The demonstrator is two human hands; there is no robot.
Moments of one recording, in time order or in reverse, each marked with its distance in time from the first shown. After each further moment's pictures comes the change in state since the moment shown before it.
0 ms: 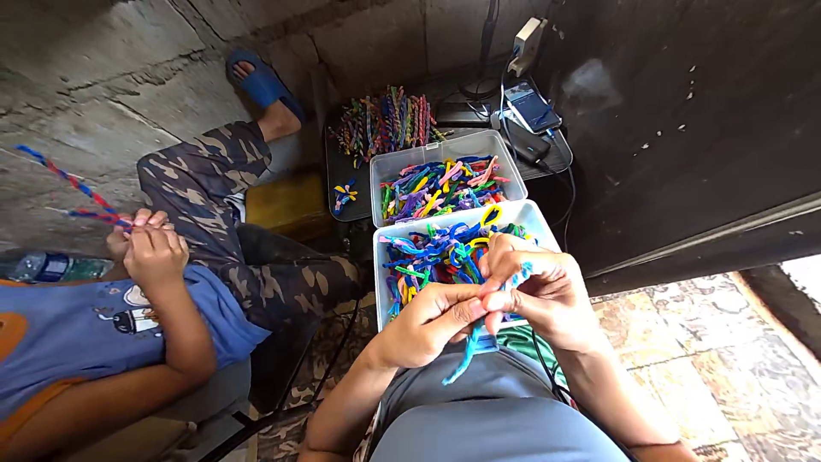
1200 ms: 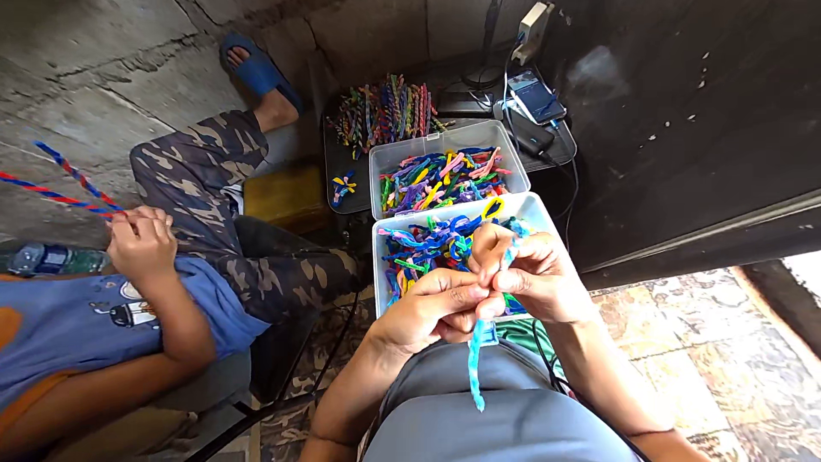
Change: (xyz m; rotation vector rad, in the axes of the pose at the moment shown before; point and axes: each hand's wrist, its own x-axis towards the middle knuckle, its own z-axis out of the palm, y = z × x) left_hand 0.006 0.001 -0.001 -0.681 -0.060 -0.243; right_hand 0.008 0.013 -0.010 0.270 -0.090 0.073
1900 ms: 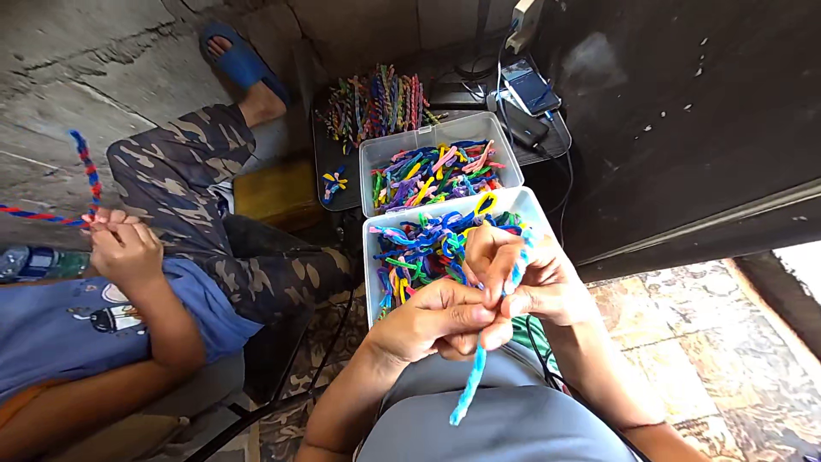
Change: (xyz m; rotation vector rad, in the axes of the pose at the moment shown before) left_hand 0.003 -0.006 0.002 -0.013 -0.142 -0.014; right_hand 0.002 -0.001 -0.005 0.025 -0.161 -0.112
